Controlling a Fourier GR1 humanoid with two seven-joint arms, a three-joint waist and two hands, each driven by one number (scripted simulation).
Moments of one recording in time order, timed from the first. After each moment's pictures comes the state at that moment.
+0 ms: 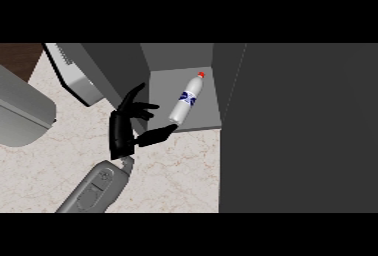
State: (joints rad) left arm -0.39 0.21 -0.46 -1.21 -0.10 0.88 -0.04; right arm 0.48 -0.06 0.29 -2.05 -0.26 0.31 -0.15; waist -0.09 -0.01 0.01
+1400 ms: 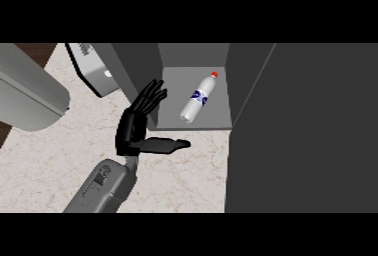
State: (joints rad) left arm -0.37 0.09 -0.33 -1.21 0.34 0.33 -0.37; right arm 0.58 -0.05 0.32 -2.13 -0.21 0.25 -0.18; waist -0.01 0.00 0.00
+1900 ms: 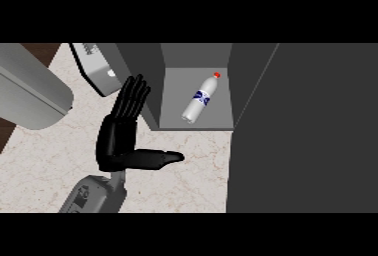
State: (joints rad) left arm -0.24 0.11 -0.33 -1.54 0.35 0.34 -0.29; right arm 0.59 -0.08 0.31 -2.17 -0.23 0.24 -0.15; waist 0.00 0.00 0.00
